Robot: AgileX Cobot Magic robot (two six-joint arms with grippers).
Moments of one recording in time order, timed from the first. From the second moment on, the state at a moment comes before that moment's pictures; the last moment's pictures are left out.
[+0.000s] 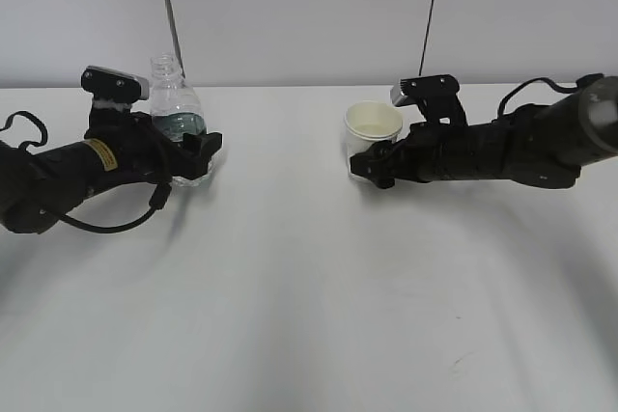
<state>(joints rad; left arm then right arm) -0.18 2.18 -1.03 0.49 -0.82 -0.27 0.14 2.21 -1.24 -1.04 -0.45 0.92</state>
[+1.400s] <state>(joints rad) -0.18 2.18 -1.03 0.49 -0.82 -0.27 0.14 2.09 -1.24 -1.63 -0.36 1.49</state>
